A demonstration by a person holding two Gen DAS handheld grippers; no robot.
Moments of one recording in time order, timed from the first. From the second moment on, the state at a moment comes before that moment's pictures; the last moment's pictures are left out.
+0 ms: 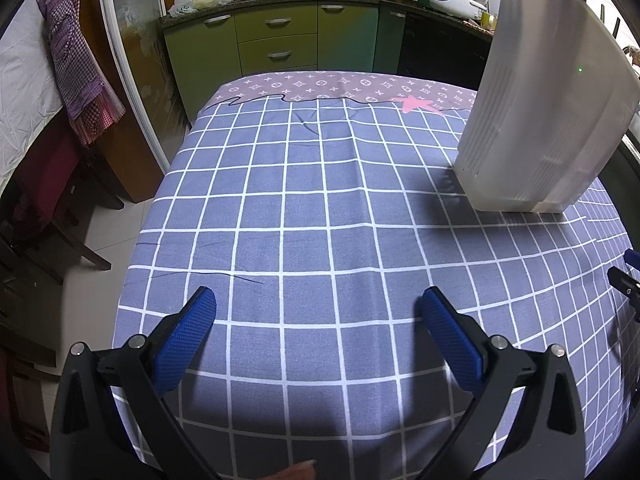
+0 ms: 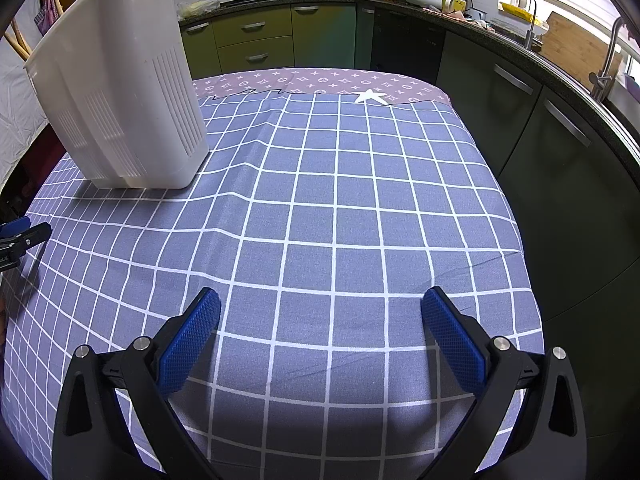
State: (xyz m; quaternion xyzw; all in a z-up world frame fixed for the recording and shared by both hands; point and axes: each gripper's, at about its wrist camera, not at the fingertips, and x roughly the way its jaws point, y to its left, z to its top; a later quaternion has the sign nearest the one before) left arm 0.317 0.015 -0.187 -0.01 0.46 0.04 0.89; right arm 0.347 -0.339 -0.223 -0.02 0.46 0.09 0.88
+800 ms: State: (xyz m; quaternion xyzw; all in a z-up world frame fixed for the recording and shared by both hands) left arm 0.197 -0.031 -0.031 -0.03 0.27 -0.06 0.96; right arm 0.230 -0.312 -0.091 -0.04 0.22 0.06 0.97
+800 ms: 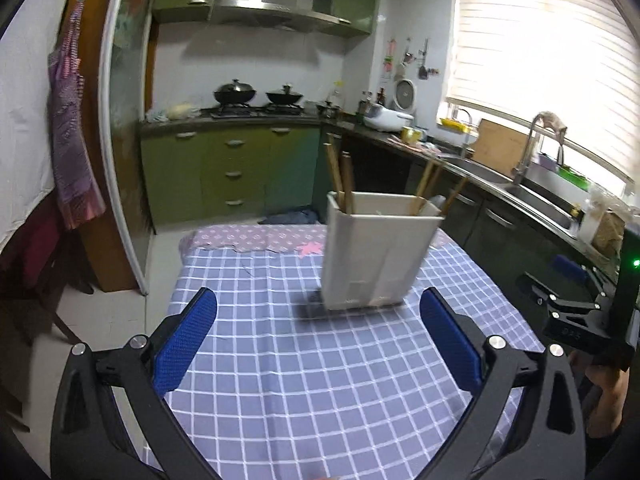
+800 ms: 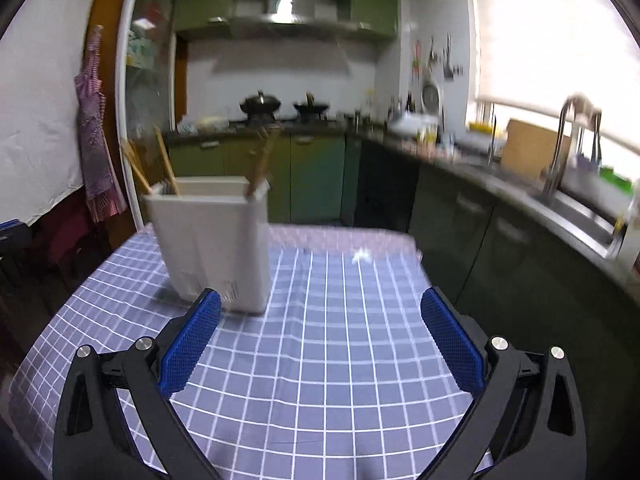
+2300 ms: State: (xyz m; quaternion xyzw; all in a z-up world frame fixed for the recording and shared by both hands) left arm 0.178 -0.030 -0.029 -0.02 0.28 -0.01 0.96; right arm 0.190 -0.315 -0.062 -0.02 0.20 0.09 0.97
